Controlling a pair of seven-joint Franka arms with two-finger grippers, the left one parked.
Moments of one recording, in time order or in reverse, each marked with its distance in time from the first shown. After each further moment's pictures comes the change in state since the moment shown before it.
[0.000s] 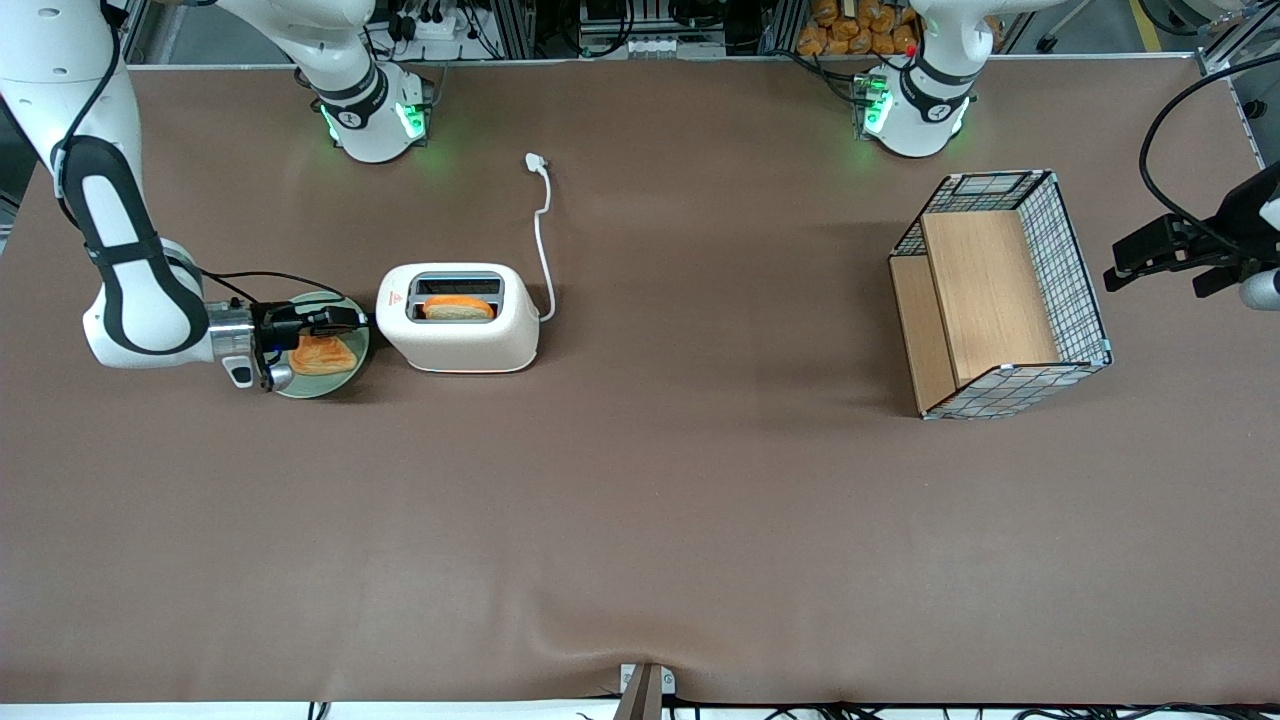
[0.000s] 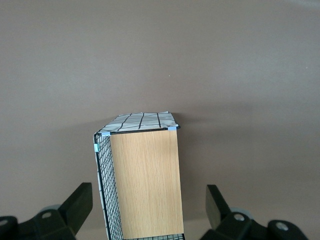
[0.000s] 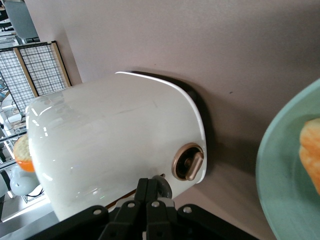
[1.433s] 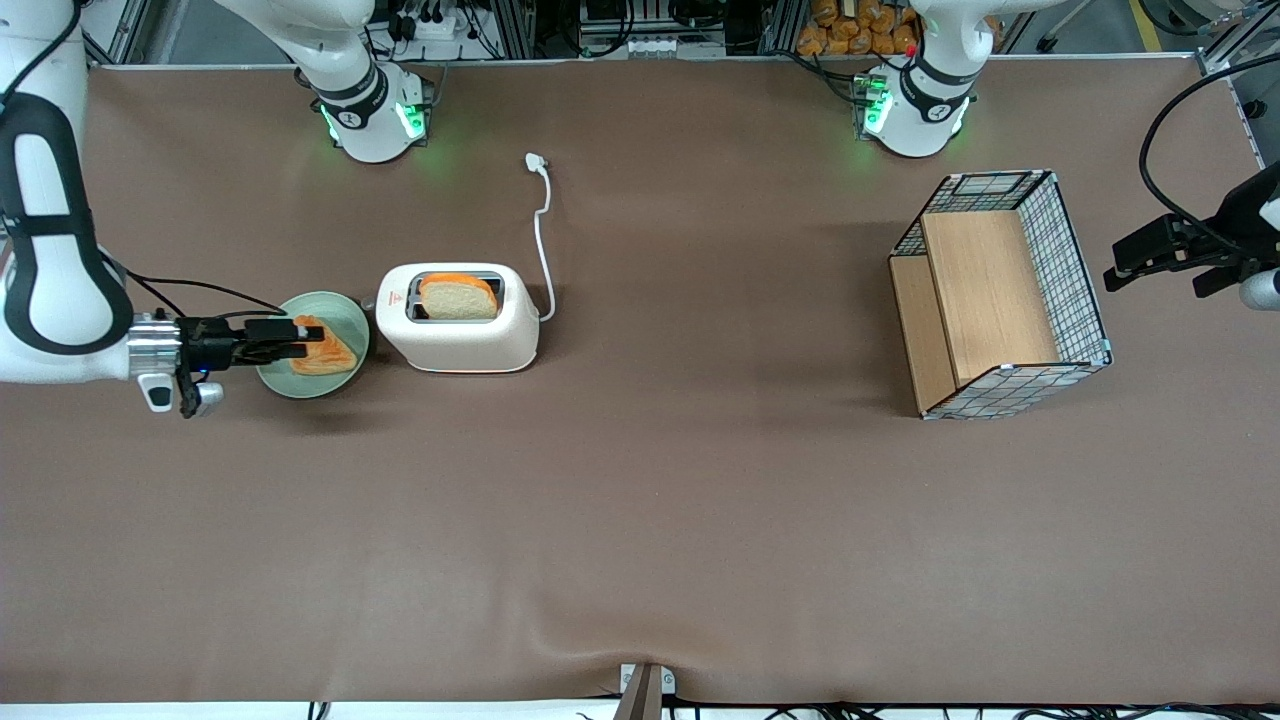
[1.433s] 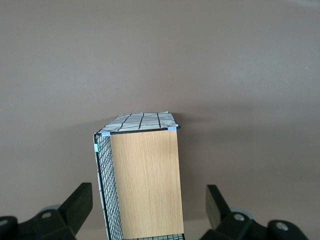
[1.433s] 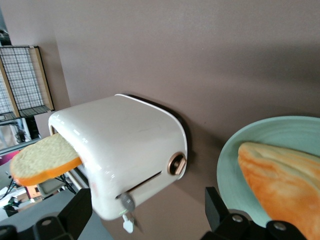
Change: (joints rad) arm -0.037 -0.066 0.000 0.221 -0.197 -0.079 0.115
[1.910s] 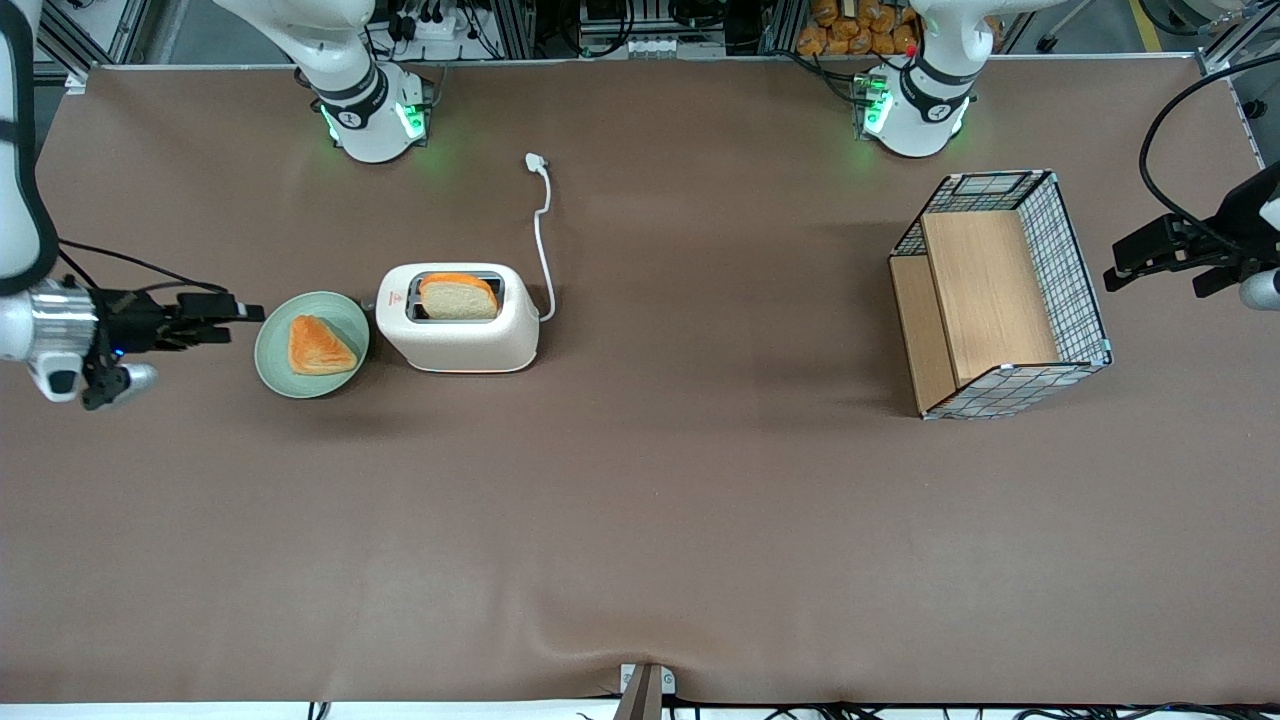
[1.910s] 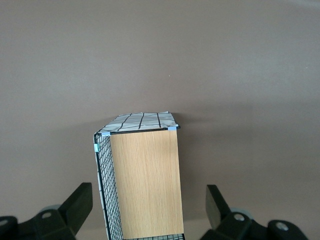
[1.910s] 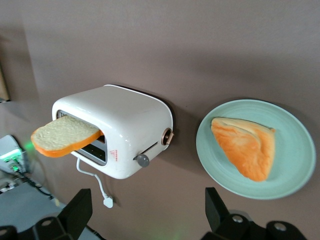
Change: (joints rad) arm 0.047 -0.155 0.009 0.162 -0.240 -0.117 0.198
